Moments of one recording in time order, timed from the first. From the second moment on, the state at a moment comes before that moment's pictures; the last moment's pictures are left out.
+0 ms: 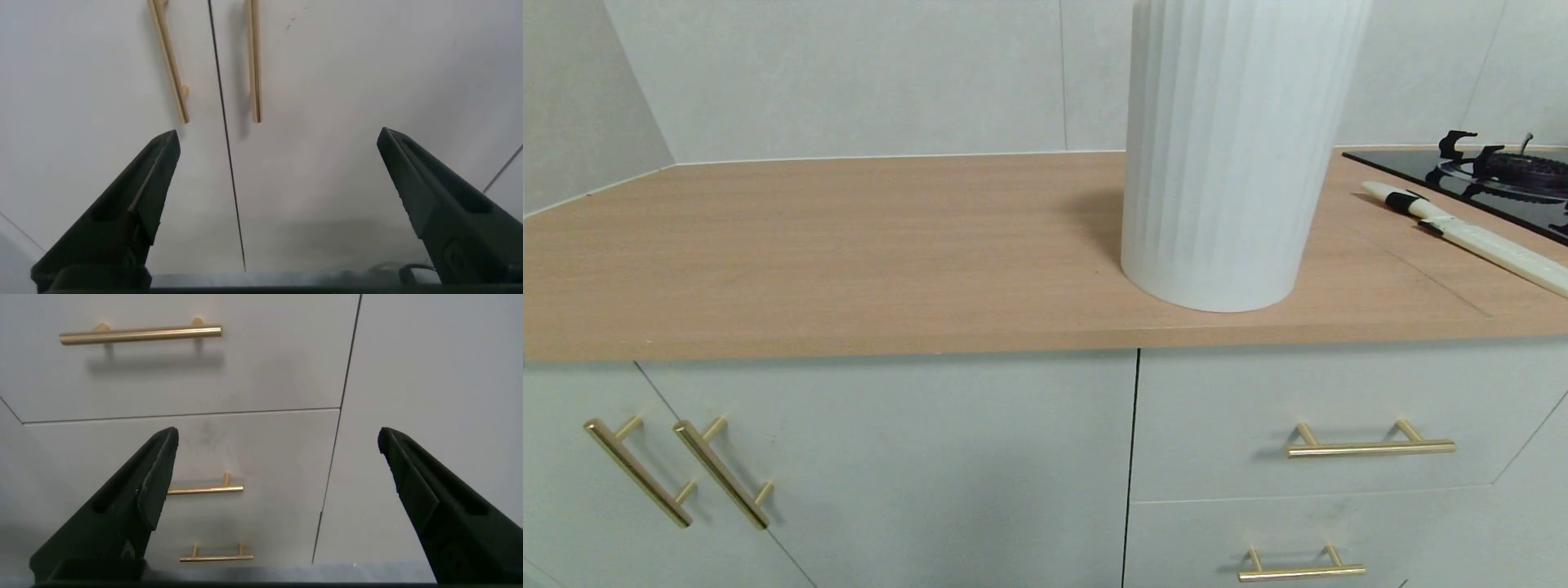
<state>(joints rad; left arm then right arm) -0.01 0.00 0.00 0.00 0.01 0.00 0.00 0.00 0.00 0.00 0.00 0.03</state>
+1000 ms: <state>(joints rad) -0.01 0.00 0.00 0.00 0.01 0.00 0.00 0.00 0.00 0.00 0.00 0.03</state>
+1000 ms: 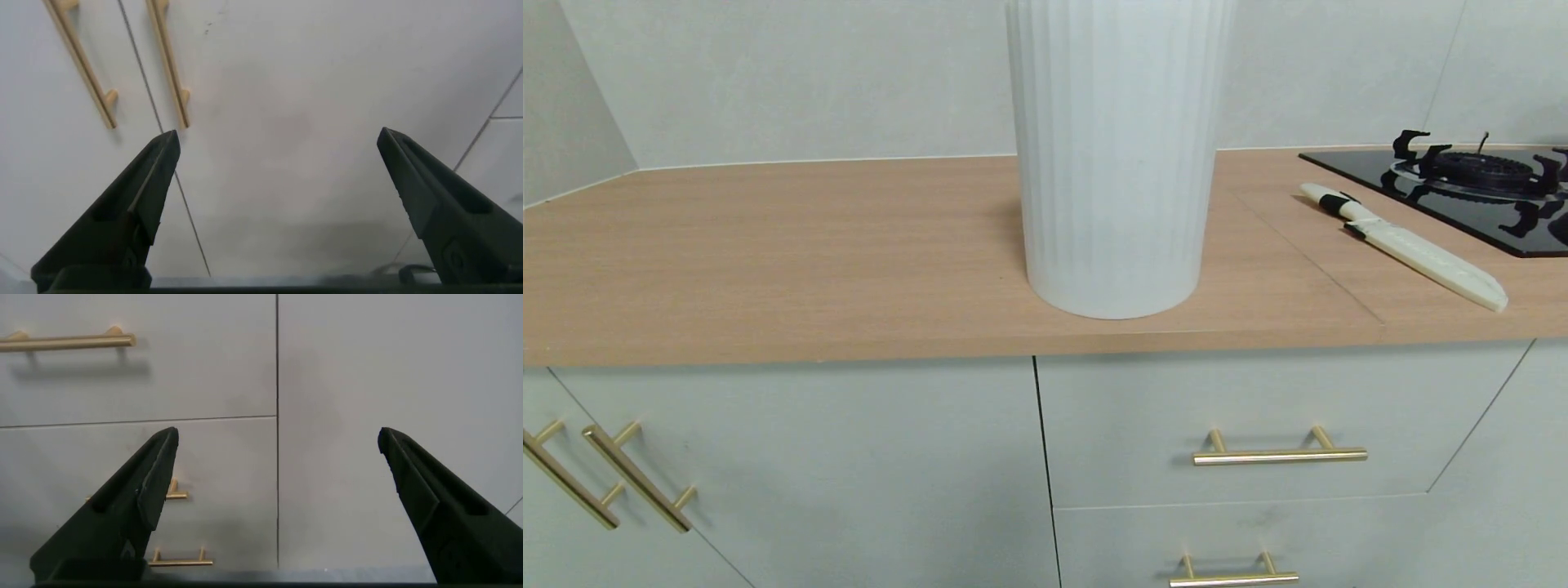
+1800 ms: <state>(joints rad) -0.01 0.00 0.00 0.00 0.01 0.00 0.00 0.00 0.00 0.00 0.00 0.02</state>
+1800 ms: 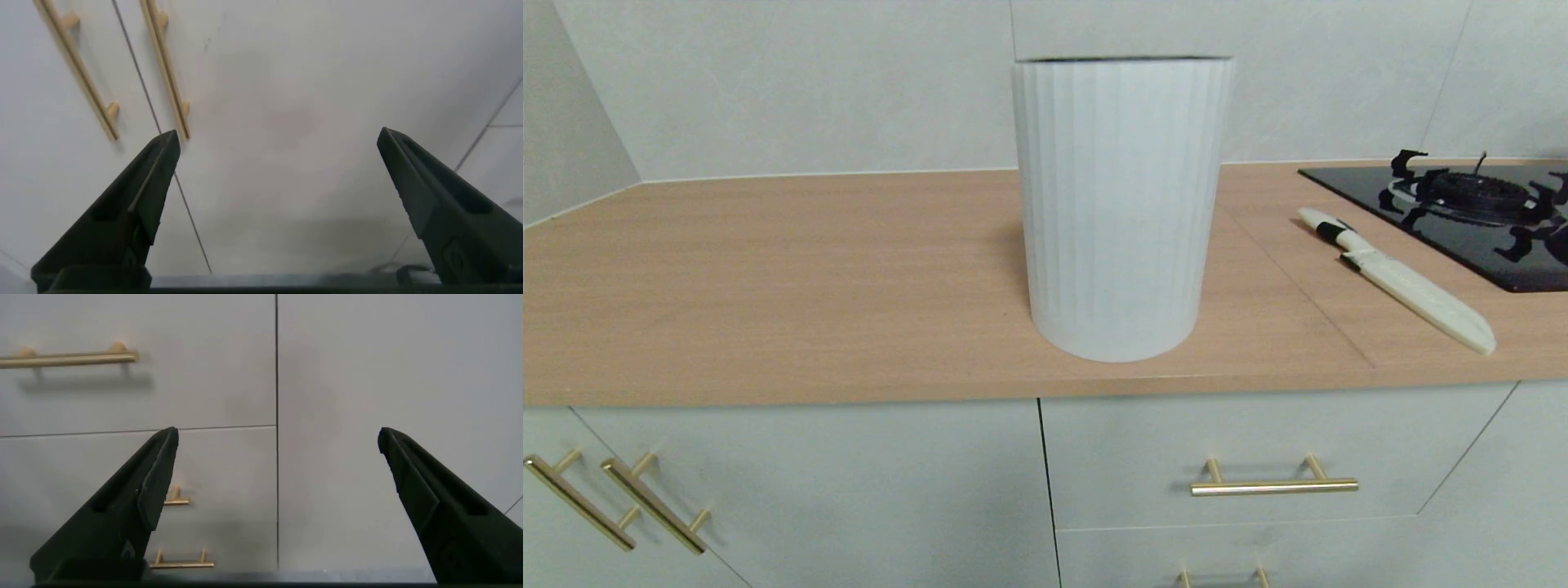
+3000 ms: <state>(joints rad) -0.01 0.00 0.00 0.00 0.01 0.00 0.00 0.00 0.00 0.00 0.00 0.02</state>
